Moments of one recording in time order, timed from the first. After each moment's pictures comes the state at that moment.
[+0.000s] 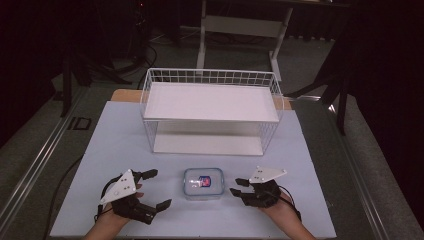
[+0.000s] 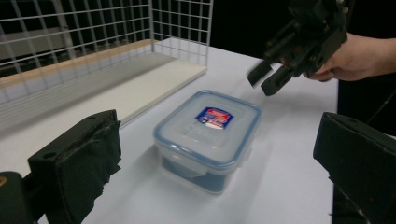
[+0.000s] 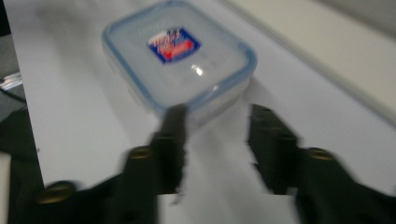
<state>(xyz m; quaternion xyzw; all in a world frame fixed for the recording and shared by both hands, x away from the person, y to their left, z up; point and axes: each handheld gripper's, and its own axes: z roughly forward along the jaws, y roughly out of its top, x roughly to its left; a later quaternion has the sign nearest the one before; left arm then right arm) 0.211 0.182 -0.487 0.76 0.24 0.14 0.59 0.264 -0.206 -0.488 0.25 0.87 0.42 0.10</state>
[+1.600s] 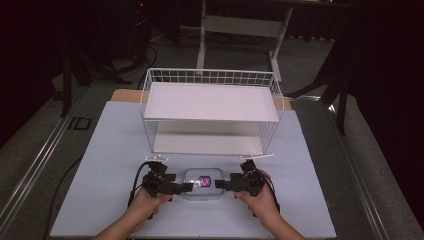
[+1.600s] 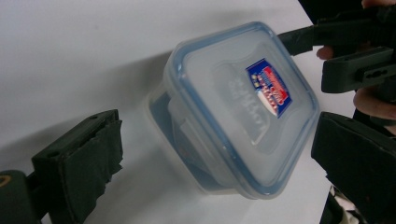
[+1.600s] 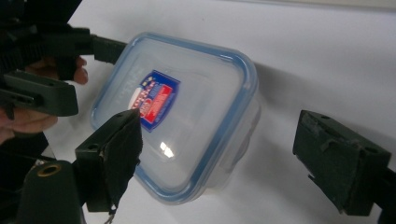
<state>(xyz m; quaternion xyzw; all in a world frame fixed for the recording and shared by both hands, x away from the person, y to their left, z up) 0.285 0.132 -0.524 0.74 0.49 -0.09 0.45 0.306 -0.173 -0.506 0.47 0.78 0.40 -0.08</state>
